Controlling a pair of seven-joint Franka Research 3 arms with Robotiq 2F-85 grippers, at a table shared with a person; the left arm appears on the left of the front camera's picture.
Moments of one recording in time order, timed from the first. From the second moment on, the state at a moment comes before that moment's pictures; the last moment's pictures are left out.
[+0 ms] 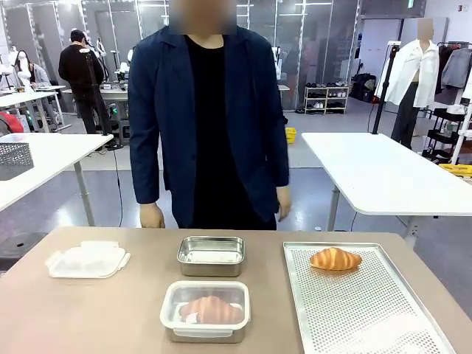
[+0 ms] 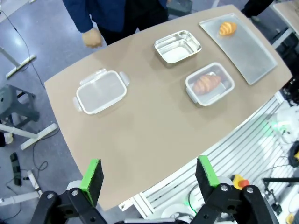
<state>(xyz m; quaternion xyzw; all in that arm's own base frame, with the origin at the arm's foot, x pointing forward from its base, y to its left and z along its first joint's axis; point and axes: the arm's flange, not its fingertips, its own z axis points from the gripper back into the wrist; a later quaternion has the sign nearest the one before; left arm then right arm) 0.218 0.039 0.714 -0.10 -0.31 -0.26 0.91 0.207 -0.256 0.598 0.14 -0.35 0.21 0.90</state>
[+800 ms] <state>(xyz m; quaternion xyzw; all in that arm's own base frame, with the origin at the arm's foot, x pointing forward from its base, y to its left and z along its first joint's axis) 0.218 0.039 0.714 -0.10 -0.31 -0.26 0.91 0.386 -0.024 0.602 -0.02 -0.18 0.76 0.62</state>
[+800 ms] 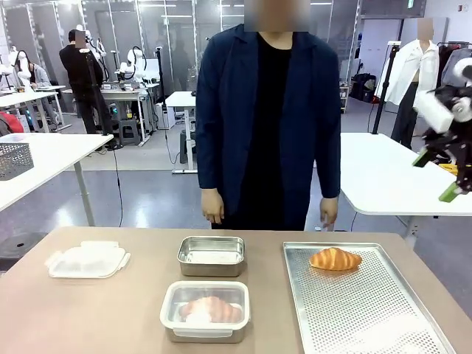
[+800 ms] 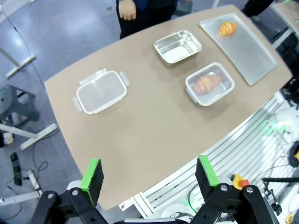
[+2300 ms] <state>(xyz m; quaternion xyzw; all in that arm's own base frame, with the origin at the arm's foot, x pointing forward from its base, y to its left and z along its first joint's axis) 0.218 0.039 0.714 -0.10 -0.31 -0.26 0.91 0.537 0.059 0.446 -0.02 -0.10 0.79 0.61</state>
